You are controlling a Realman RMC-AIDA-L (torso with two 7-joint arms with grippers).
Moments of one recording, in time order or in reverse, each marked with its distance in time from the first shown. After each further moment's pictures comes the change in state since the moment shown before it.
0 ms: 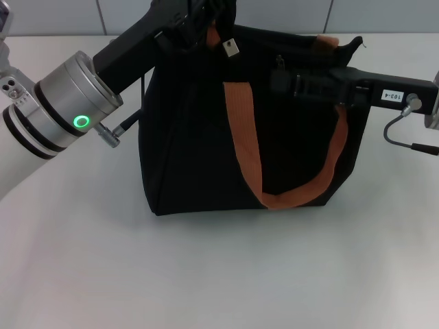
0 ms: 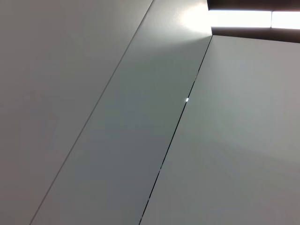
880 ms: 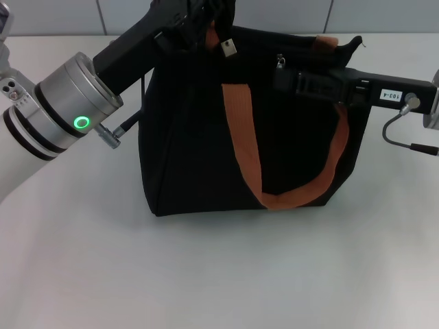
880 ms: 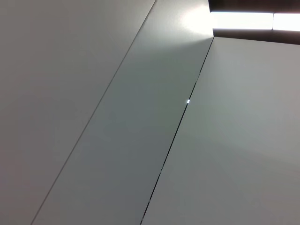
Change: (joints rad) left arm 0.000 0.000 -0.005 -0.009 -0.001 0.001 0.004; right arm 0.002 0.001 0.000 0.004 0.000 0.008 0.018
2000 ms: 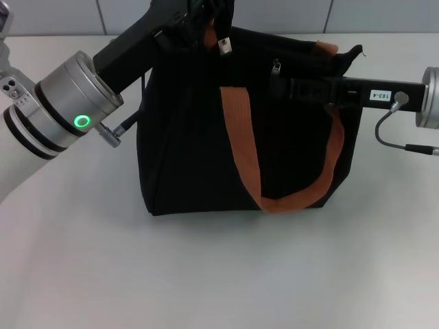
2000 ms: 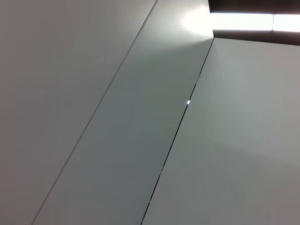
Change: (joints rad) left arm -0.003 0.000 -0.002 -0.001 -0.002 0.000 0.000; right arm 0.033 0.001 0.003 -0.010 -0.073 0.013 0.117
